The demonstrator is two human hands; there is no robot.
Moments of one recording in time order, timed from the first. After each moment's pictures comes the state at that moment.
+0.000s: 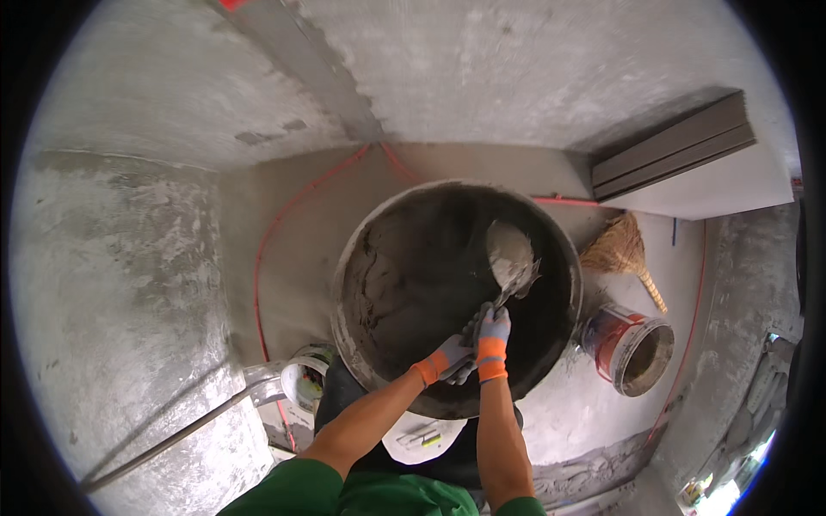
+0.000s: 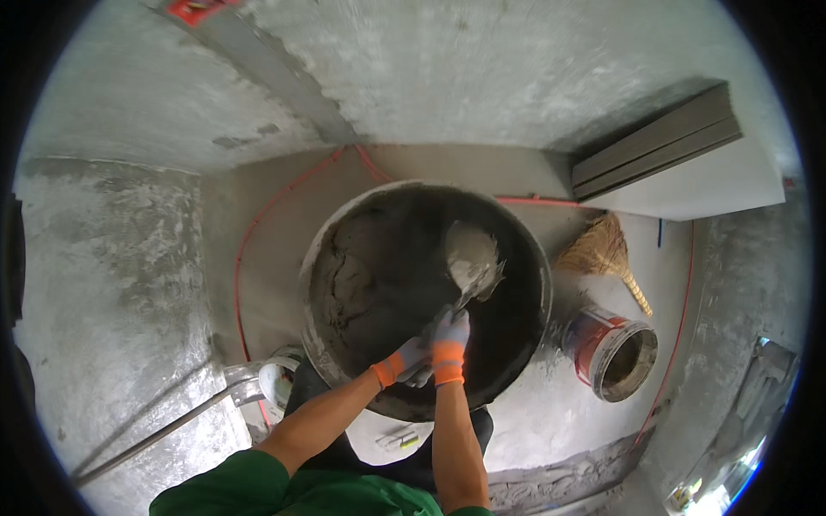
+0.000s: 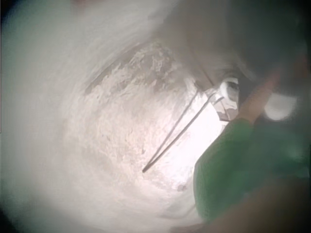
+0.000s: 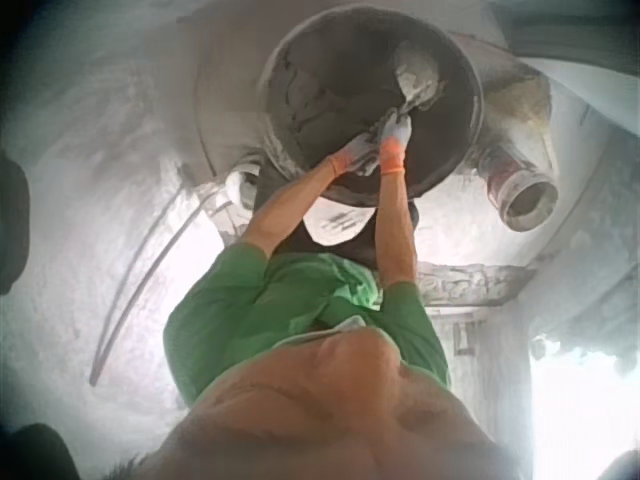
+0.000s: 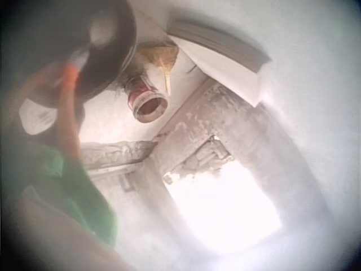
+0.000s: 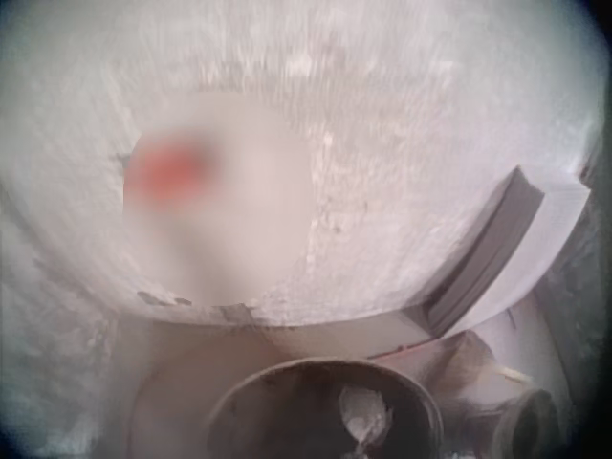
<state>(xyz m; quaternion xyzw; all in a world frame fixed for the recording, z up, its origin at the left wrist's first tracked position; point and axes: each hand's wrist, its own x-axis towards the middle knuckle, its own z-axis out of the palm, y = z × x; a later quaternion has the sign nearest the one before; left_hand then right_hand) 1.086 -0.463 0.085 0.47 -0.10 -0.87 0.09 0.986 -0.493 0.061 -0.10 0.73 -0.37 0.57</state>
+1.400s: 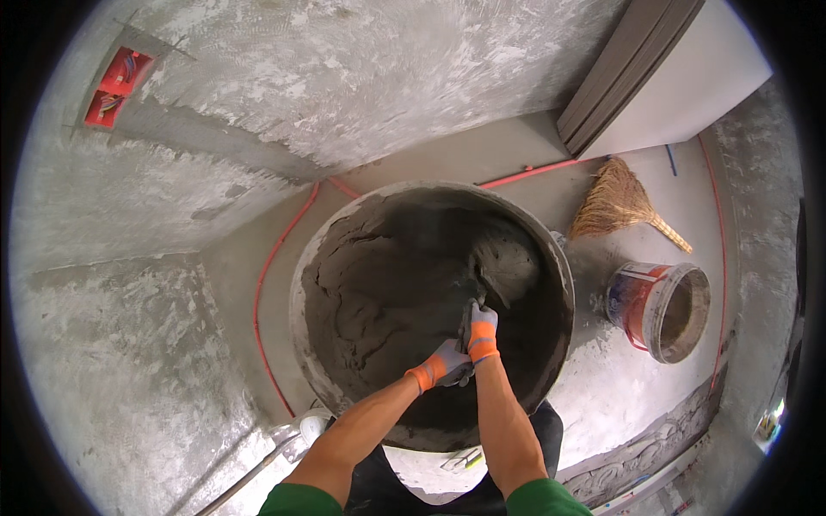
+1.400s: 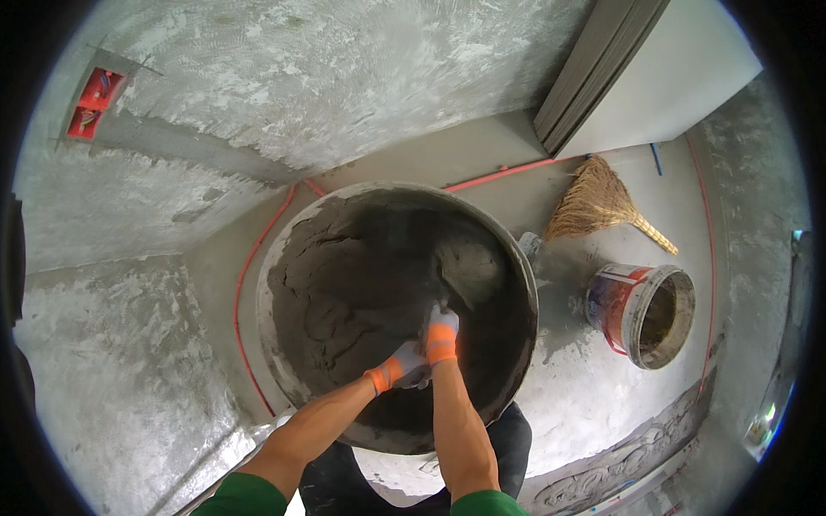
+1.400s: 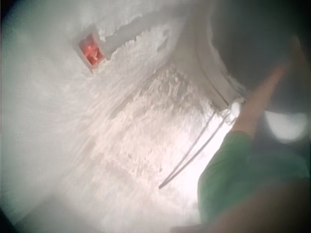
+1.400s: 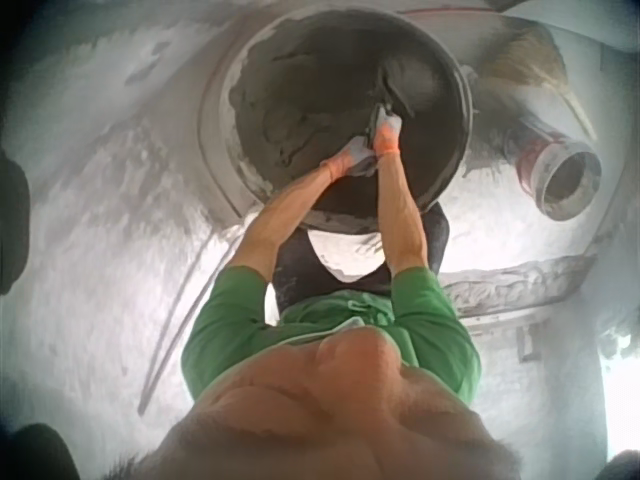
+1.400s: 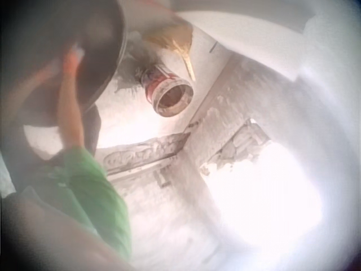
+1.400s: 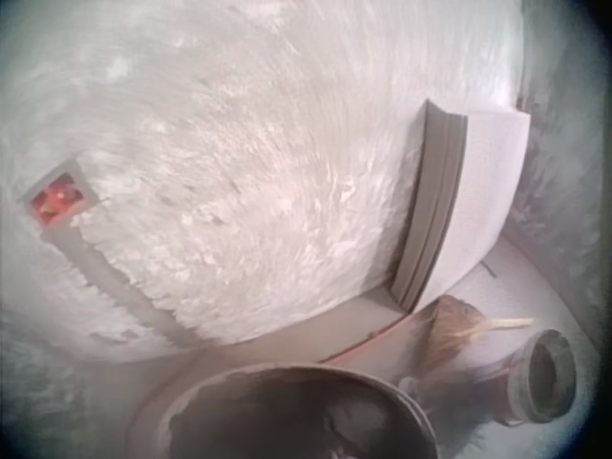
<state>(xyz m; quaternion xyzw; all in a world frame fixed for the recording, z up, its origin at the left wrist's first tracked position) 1.049 -0.480 -0.004 0.49 -0.18 -0.85 0.03 0.951 -0.501 -0.071 0.04 0.75 -0.34 0.57</state>
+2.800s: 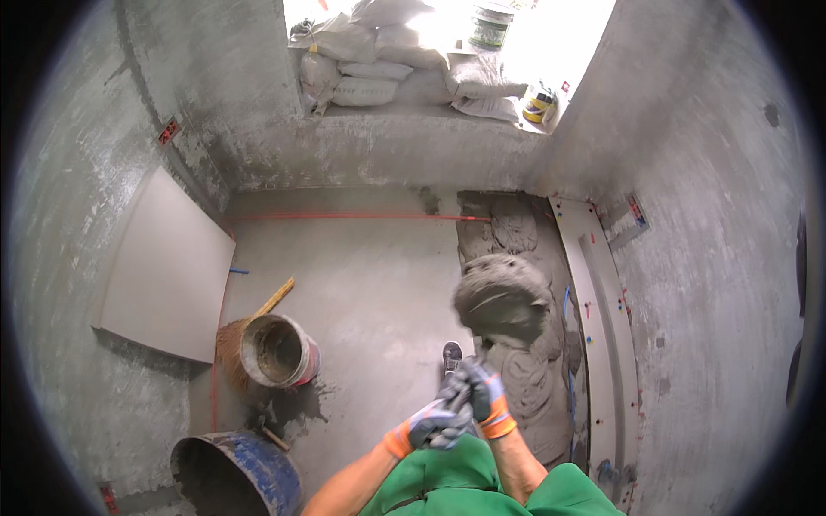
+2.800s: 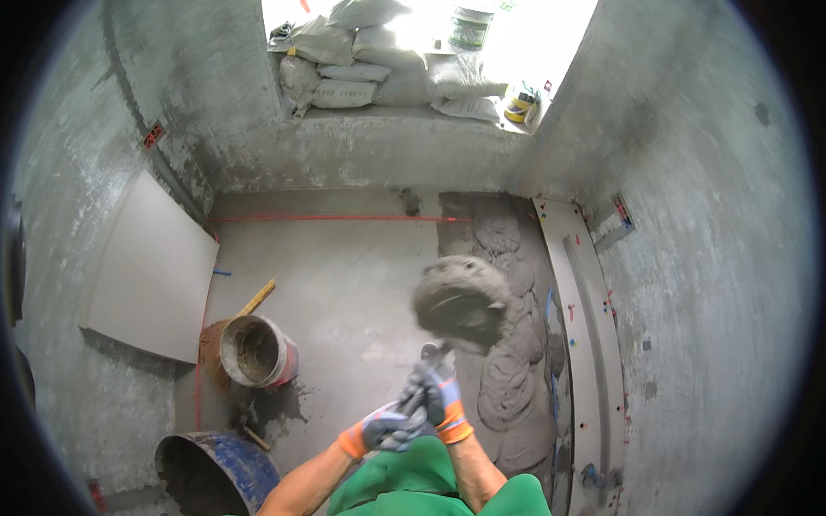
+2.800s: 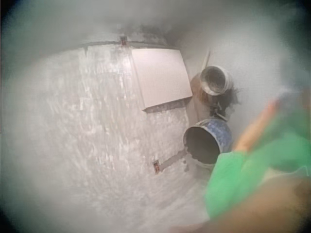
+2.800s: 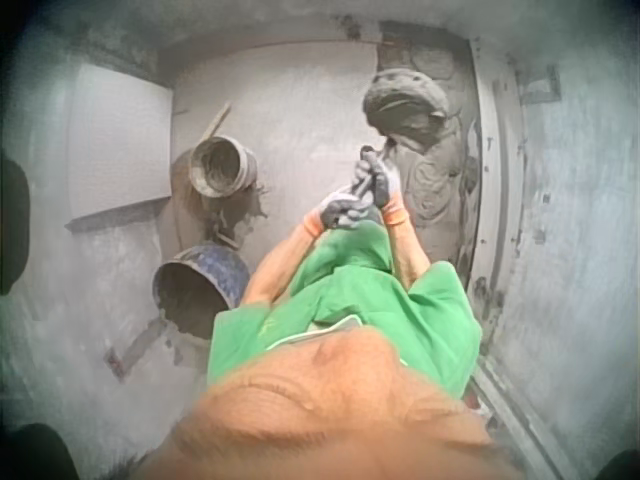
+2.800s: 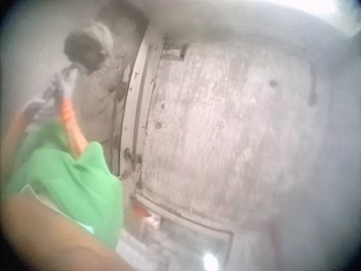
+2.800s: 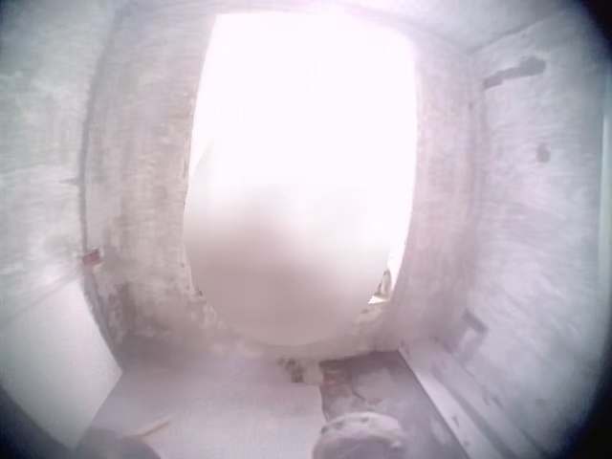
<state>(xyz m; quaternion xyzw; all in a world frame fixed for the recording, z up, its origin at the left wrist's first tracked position) 0.471 0.032 0.424 0.02 -0.18 -0.85 -0.50 0.429 0.171 0.413 0.17 0.37 -0.88 0.23</state>
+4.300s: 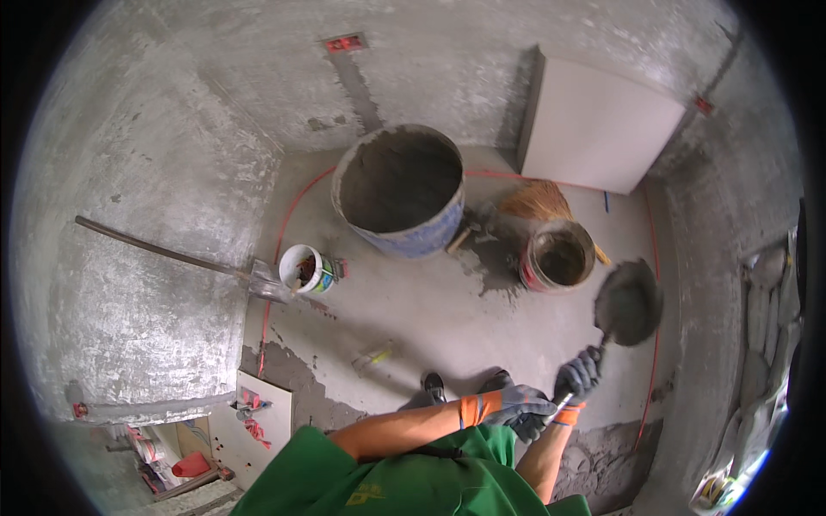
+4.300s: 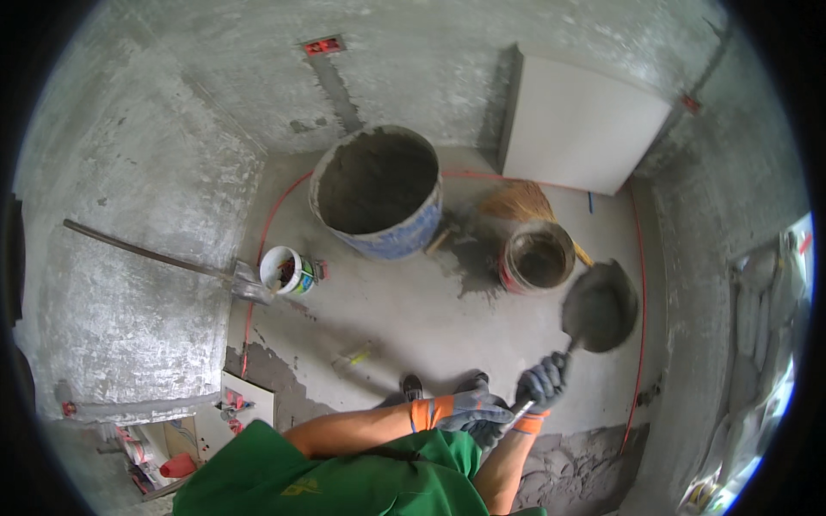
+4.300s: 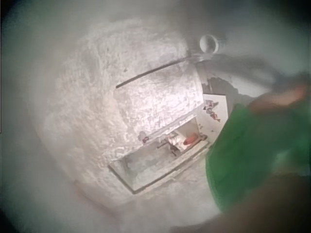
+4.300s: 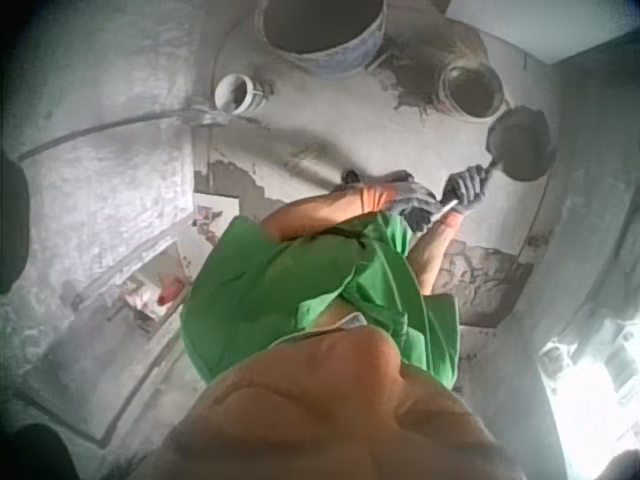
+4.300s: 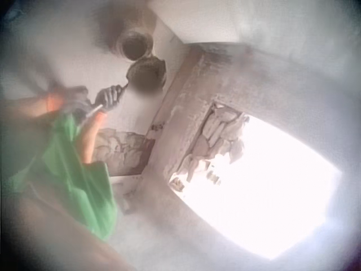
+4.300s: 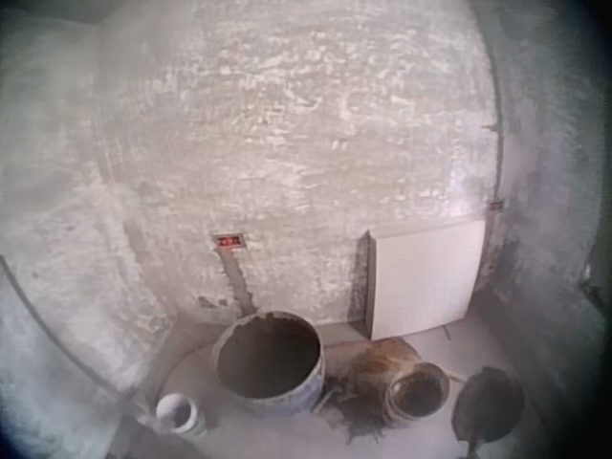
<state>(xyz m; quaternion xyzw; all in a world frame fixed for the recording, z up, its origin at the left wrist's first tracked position) 0.619 0.032 0.426 0.24 -0.18 -0.95 0.09 0.462 -0.002 0.398 0.08 -0.14 -0.65 0.74</state>
